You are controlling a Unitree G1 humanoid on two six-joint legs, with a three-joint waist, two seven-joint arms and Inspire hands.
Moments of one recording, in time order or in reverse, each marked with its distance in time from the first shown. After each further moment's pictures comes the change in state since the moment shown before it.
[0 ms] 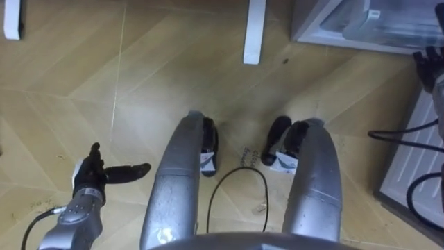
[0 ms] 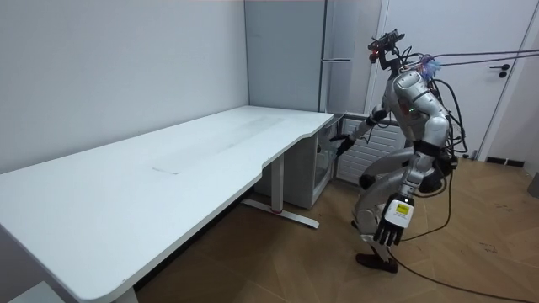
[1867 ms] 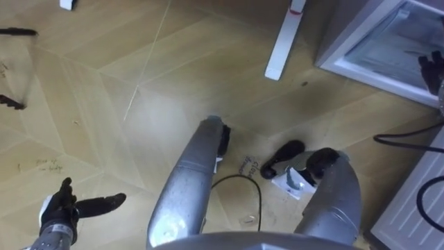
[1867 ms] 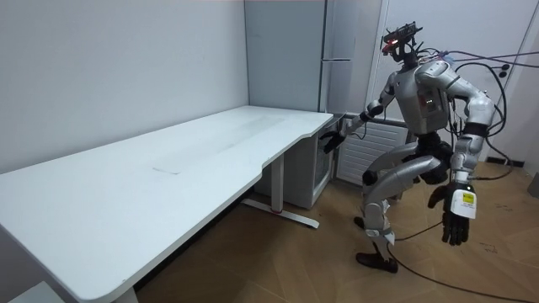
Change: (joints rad) left arm 0.176 0.056 0.118 0.005 -0.019 0.008 -0.045; right arm 0.000 -0.045 0.052 -0.003 0.063 -0.001 -0.061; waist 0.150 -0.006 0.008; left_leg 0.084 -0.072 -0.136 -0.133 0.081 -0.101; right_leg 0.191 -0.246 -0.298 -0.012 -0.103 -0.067
